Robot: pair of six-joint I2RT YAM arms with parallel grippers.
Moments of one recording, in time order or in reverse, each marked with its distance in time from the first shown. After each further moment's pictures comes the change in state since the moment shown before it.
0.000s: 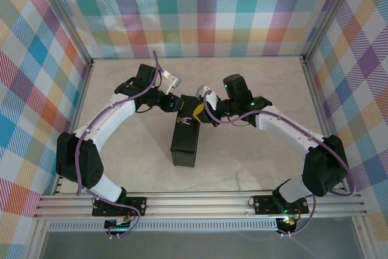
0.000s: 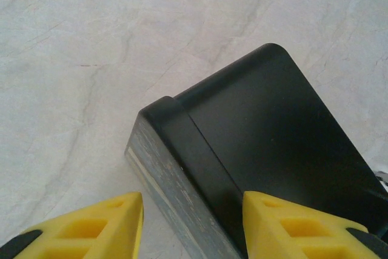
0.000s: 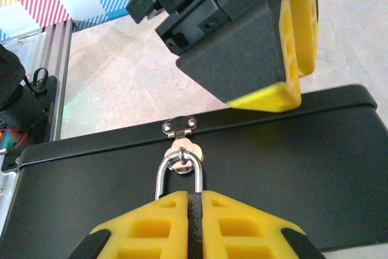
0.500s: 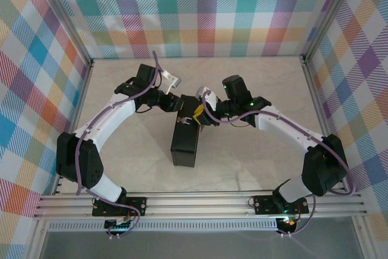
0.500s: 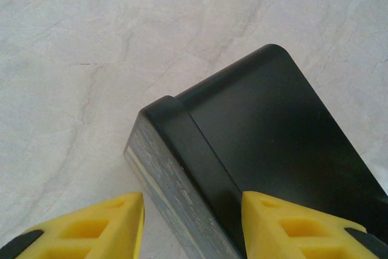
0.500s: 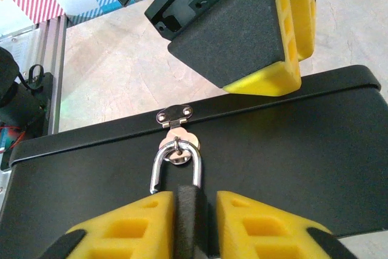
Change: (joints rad) left arm 0.000 0.000 0.000 0.000 0.001 -0.010; right arm 0.000 0.006 -0.006 -0.013 0.018 0.004
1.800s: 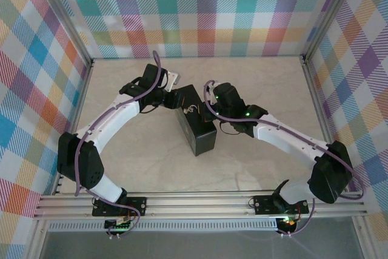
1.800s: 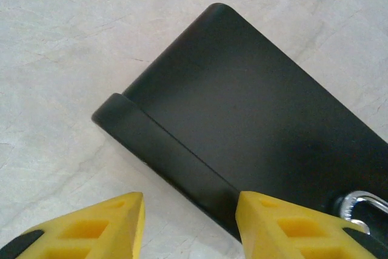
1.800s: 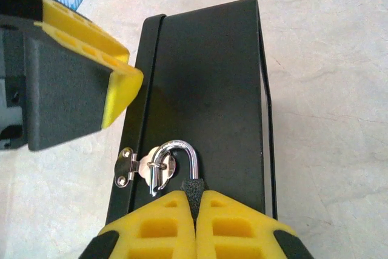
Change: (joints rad) left arm -0.085 0.005 0.030 0.004 -0.246 -0.209; right arm 0.169 -0.063 -0.021 0.058 0.682 0.767
